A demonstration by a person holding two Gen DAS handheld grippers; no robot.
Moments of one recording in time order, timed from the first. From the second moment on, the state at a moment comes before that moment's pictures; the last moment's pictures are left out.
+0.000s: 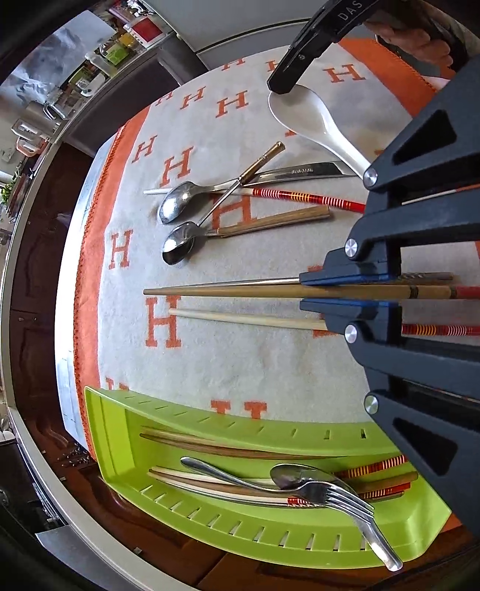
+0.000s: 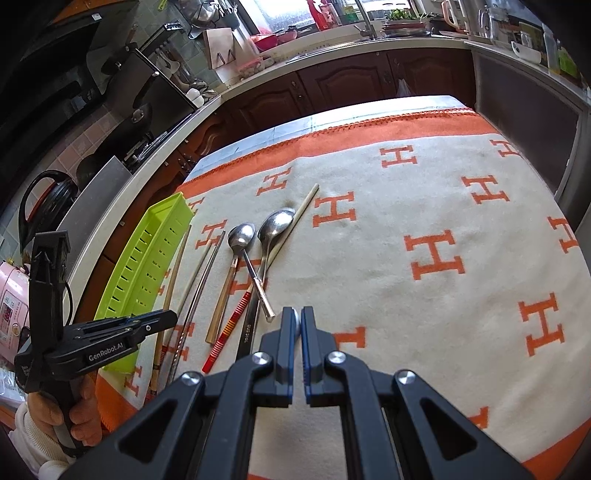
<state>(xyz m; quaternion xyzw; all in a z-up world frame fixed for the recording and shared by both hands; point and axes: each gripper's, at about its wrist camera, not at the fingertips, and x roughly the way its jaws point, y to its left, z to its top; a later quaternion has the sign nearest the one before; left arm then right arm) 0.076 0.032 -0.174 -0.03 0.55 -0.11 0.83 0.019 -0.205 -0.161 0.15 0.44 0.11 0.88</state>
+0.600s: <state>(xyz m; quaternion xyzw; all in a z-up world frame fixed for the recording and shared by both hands) 0.062 0.071 -0.099 -0.06 0.51 -0.11 0.85 0.021 -0.177 -0.117 0.13 0.41 0.17 0.88</state>
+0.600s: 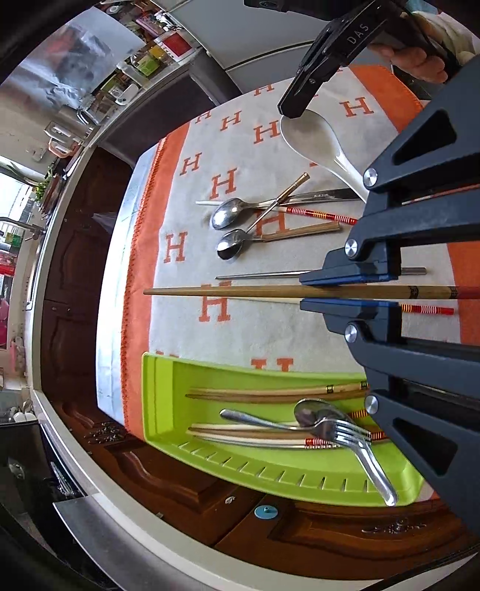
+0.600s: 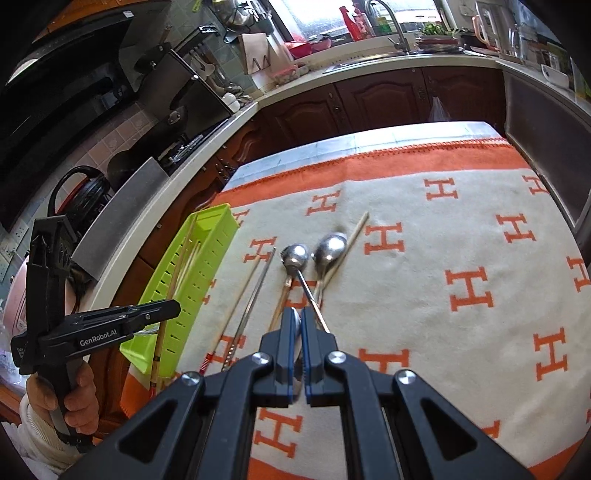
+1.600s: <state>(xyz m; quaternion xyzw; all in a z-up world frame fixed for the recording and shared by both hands) 0.118 0.192 -0.169 -0.11 0.53 0.00 0.84 0.107 0.047 -0.122 -0.06 0.44 0.31 0.84</state>
